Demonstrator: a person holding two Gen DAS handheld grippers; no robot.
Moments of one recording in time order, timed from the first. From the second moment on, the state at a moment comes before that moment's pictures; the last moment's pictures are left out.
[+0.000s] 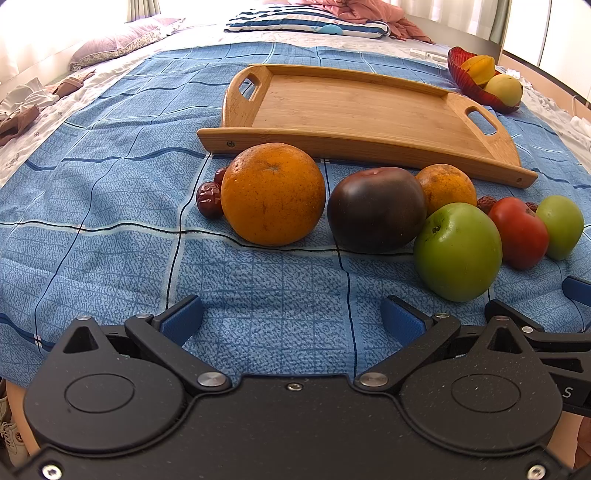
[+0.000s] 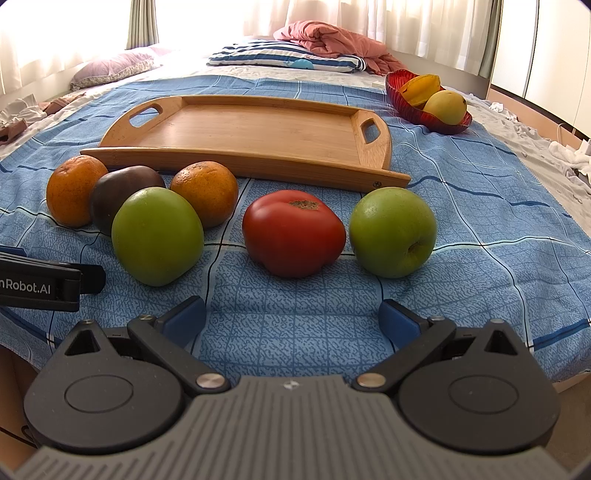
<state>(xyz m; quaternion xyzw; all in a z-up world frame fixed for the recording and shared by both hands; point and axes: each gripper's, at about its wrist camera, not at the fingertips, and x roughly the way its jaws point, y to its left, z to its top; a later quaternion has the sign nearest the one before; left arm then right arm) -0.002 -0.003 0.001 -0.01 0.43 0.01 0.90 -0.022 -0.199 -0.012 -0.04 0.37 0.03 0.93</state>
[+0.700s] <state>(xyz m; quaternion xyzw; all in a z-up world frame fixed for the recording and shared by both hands) -0.001 -0.002 0.001 -0.01 0.42 0.01 0.91 -0.024 -0.197 -0.011 -0.04 0.37 0.02 0.93</state>
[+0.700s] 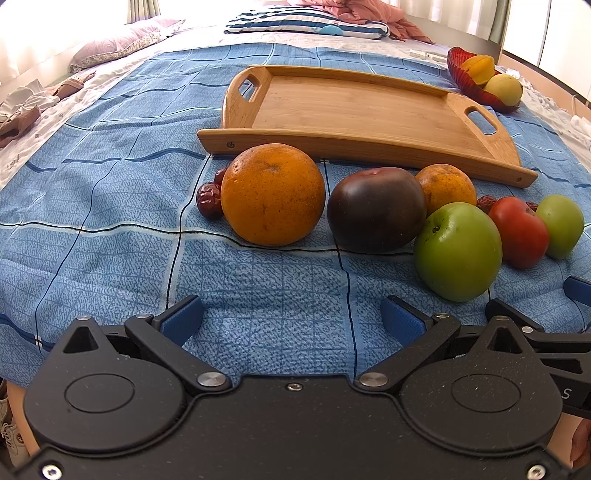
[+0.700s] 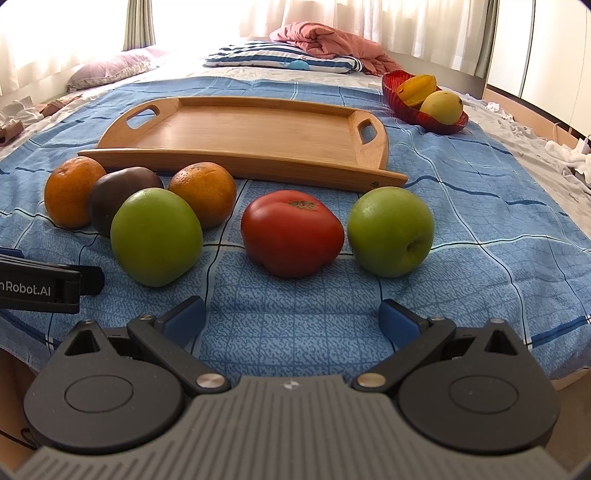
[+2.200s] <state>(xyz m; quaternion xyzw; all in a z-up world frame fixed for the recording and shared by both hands) 0.009 0.024 0.030 -0.05 0.29 0.00 0.95 -0.006 -0.278 0.010 0.10 0.27 -0.04 0.96</state>
